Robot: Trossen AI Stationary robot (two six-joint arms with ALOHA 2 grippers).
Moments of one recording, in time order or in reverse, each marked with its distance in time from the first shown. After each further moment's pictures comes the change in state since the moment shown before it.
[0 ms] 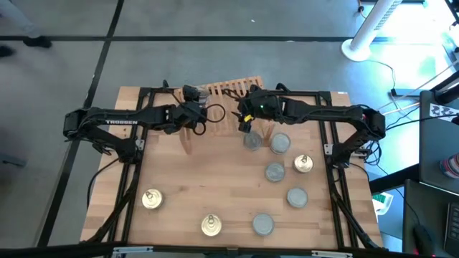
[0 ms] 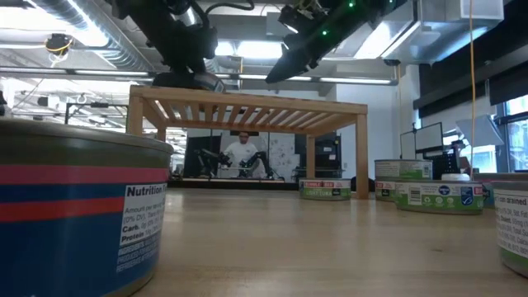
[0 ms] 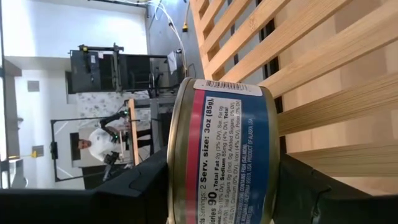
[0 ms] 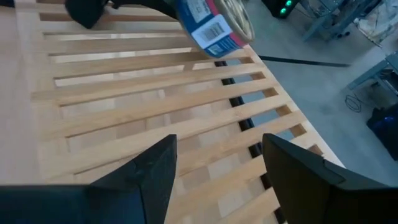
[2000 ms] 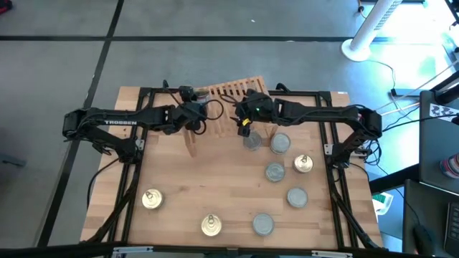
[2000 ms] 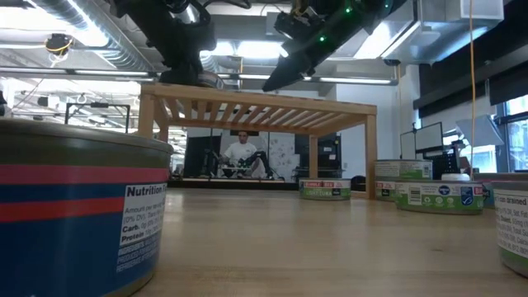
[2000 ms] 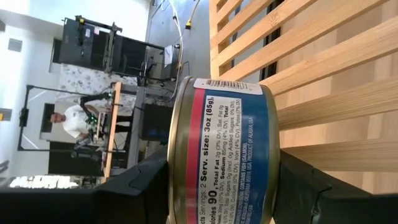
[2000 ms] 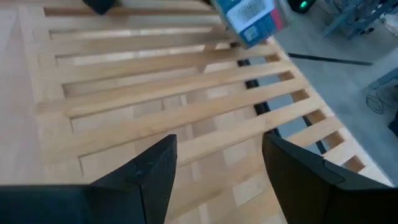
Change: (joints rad) left arm -0.010 -0.011 -0.003 0.002 0.002 -0.228; right arm 0.004 0.038 0.000 -0.017 -0.045 -0.001
